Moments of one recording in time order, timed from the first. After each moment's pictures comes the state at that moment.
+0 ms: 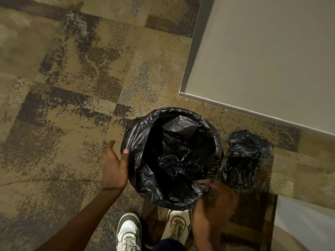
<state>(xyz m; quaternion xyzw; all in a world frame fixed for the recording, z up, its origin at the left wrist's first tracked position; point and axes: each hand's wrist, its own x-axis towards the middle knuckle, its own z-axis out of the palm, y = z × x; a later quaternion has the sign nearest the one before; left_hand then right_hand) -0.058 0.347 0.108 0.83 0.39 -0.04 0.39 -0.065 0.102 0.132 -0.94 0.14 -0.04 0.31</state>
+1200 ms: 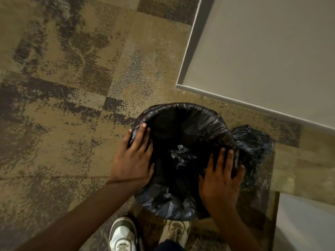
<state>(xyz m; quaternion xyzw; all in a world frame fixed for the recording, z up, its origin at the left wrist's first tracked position) -0.014 0.320 0.097 0.98 -0.06 -0.17 -0.06 -0.001 0.080 0.082 -0.96 -0.09 0.21 -0.14</state>
